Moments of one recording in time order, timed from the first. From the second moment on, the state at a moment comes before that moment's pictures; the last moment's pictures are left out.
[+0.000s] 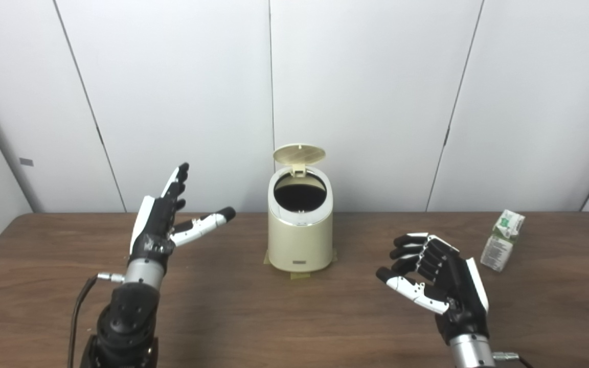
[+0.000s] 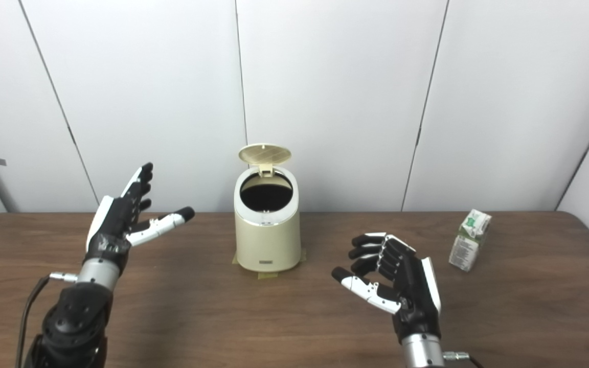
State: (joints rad) left arm -0.34 0.14 0.08 -0.11 0.20 0.33 -0.05; right arm -0.10 0.02 -0.02 -0.23 -0.09 0.07 -0.08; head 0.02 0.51
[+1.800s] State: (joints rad) left arm -0.10 0.11 0.17 -0.07 0.00 0.02 0.07; right arm -0.42 -0.50 -0.19 0.02 -0.22 0.31 0.05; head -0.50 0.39
